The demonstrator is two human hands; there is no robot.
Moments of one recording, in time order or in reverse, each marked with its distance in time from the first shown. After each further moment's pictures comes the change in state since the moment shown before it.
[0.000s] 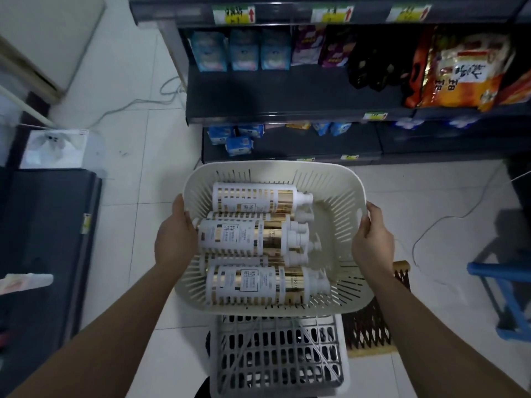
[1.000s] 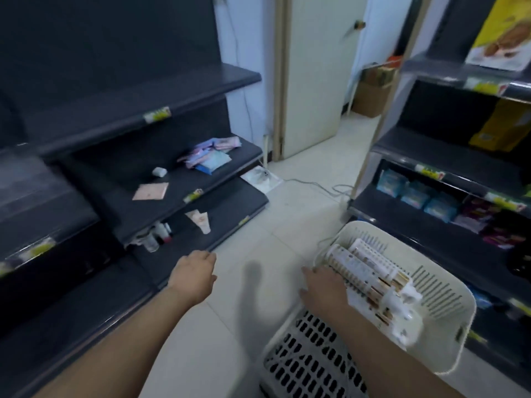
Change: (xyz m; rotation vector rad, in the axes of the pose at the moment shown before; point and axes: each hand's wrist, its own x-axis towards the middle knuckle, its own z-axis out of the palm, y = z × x) left_hand -0.332 -0.139 -0.158 0.523 0.104 -0.281; right_hand -0.244 -0.126 0.034 -0.877 -0.621 -1.224
